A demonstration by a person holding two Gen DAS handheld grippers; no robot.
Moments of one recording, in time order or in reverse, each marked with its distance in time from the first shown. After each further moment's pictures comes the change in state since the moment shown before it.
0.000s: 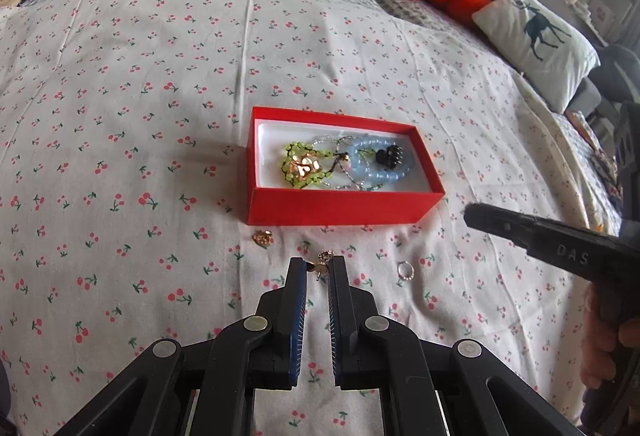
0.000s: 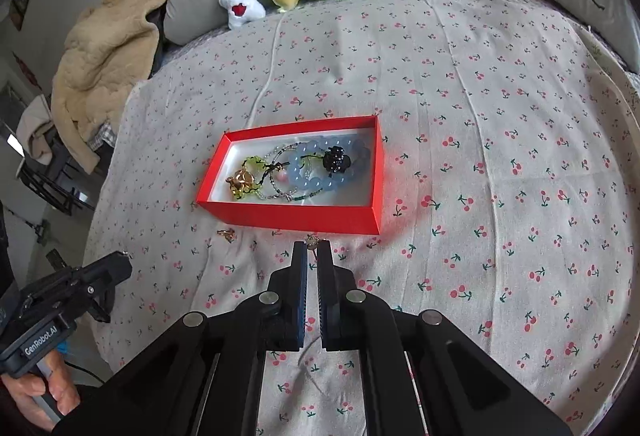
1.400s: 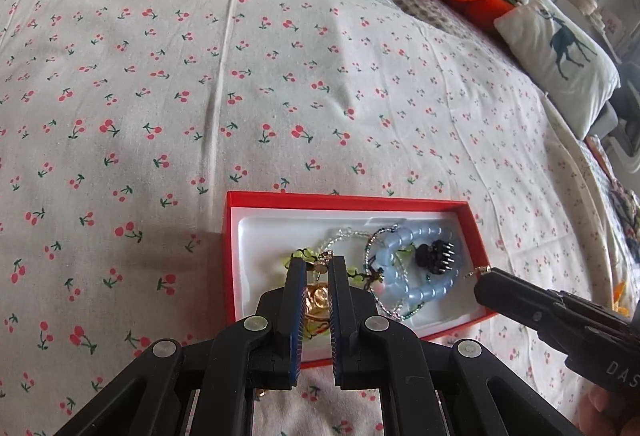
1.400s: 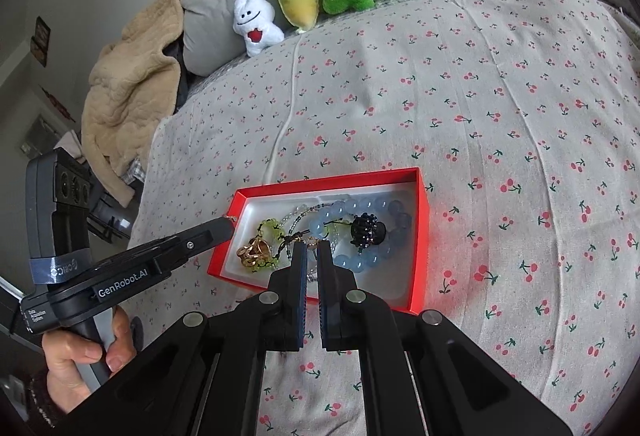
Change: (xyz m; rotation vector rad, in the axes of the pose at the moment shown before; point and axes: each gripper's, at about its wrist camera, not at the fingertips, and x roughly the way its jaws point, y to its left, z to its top) left arm 0.119 0.023 0.090 -0.038 0.044 -0.052; right arm 0.055 -0.016 0.042 0.060 -0.069 0.175
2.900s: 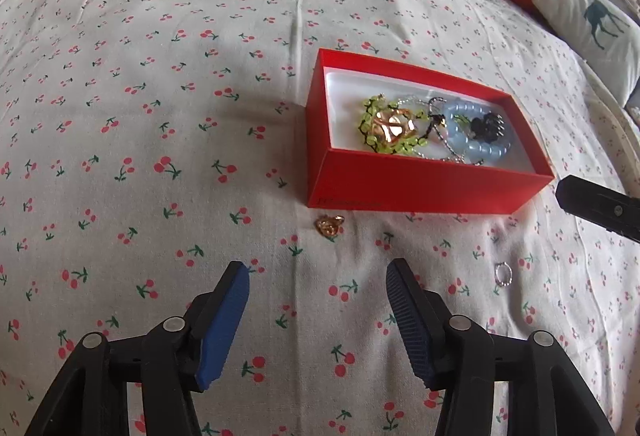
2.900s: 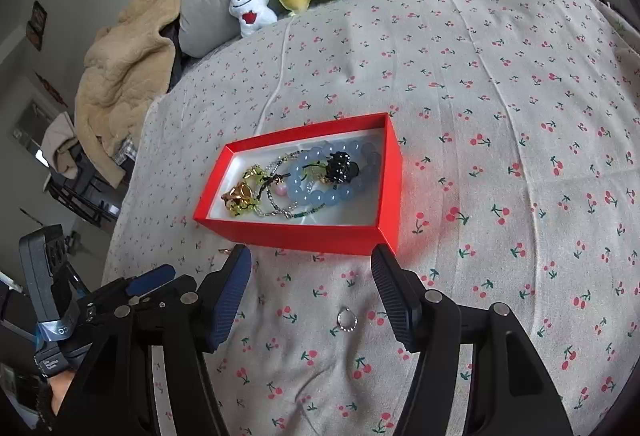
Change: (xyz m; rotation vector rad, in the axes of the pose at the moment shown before) left arm -0.038 0.012 -0.103 -0.004 -0.020 0.184; right arm -0.025 -0.011 -0.044 -0.036 0.040 -0.052
